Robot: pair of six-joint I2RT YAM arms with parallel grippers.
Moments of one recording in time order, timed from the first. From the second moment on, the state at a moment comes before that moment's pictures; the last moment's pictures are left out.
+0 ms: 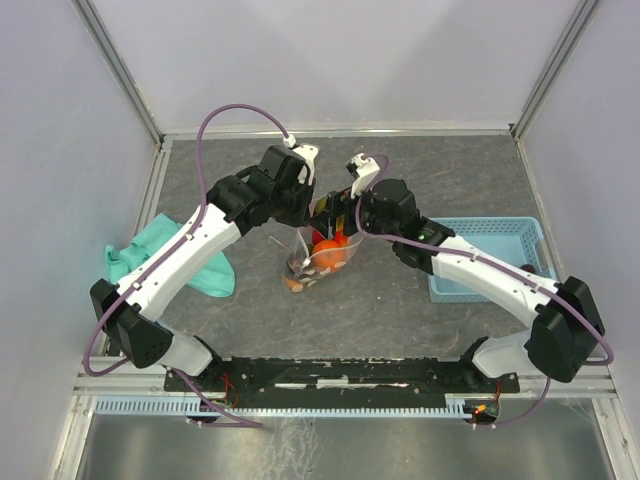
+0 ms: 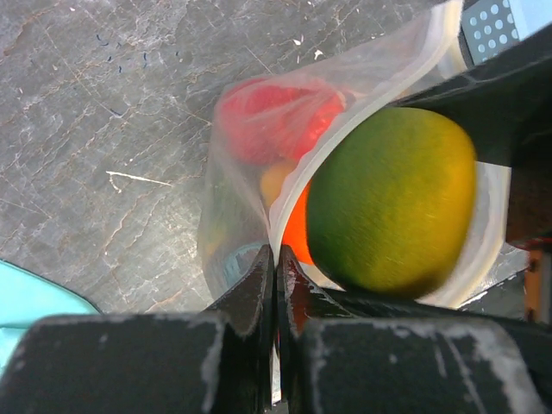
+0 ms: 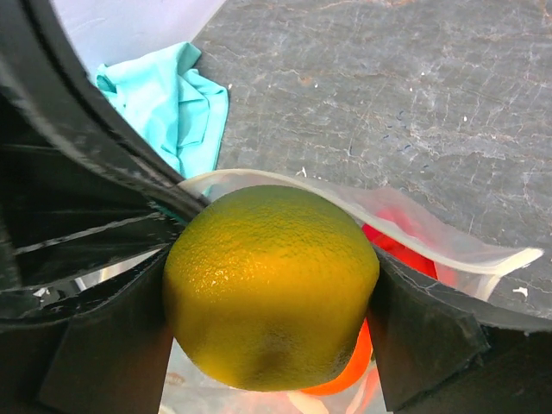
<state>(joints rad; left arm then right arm) -0.70 1.46 1.54 -0.89 -0.08 -0.27 0.76 1.37 1.05 0.05 -0.11 0.37</state>
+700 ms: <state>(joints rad) -0.70 1.46 1.54 -0.89 -0.08 -0.27 0.77 1.43 1.01 0.13 -0.09 0.40</state>
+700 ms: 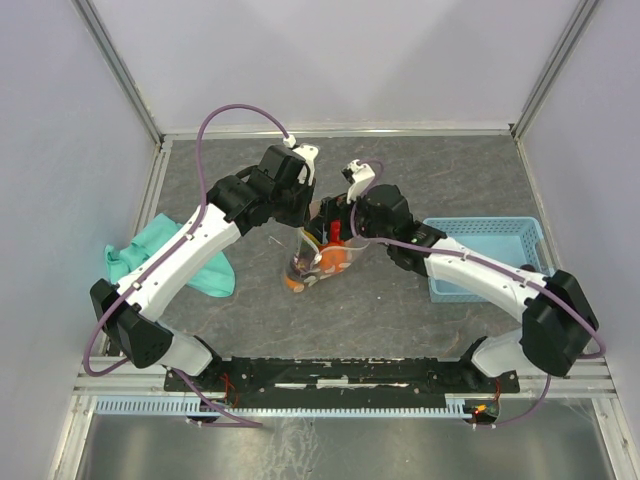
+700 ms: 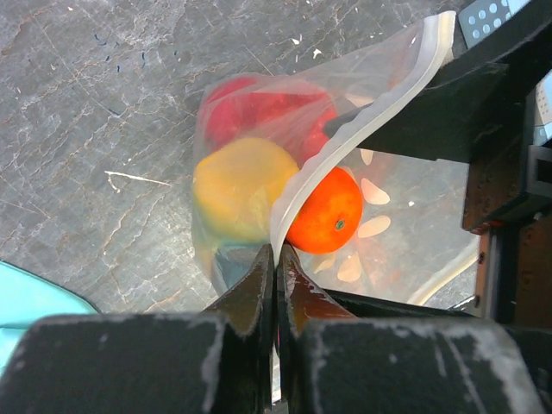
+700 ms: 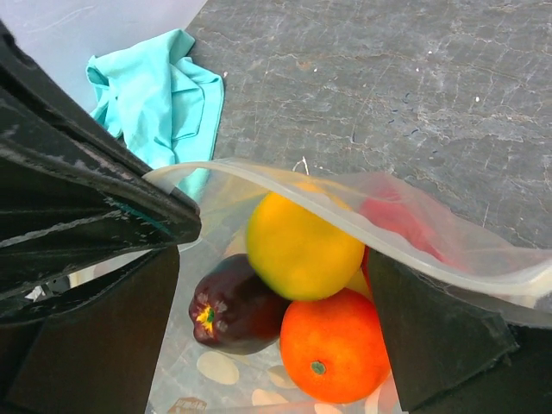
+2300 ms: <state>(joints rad) -0.70 1.46 1.54 -0.89 -0.13 -0.27 0.16 1.13 0.93 -0.85 0.45 0.58</state>
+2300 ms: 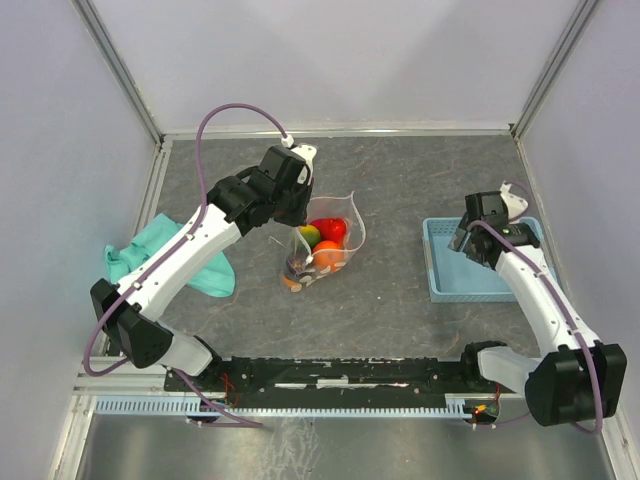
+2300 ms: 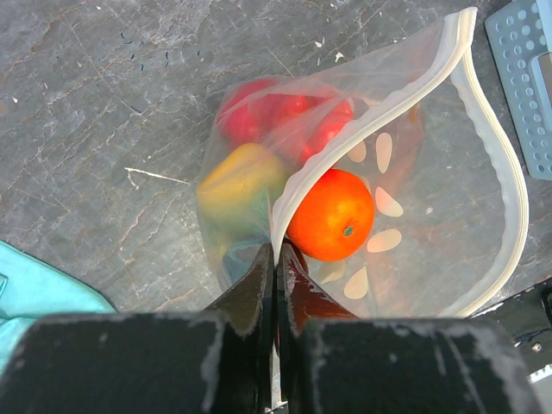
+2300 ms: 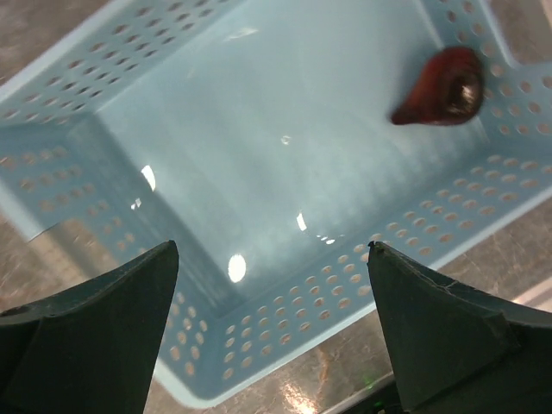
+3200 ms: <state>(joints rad) -0.70 1.46 1.54 -0.89 -0.13 -0.27 -0.36 1.34 0.81 -0.62 0.47 0.74</state>
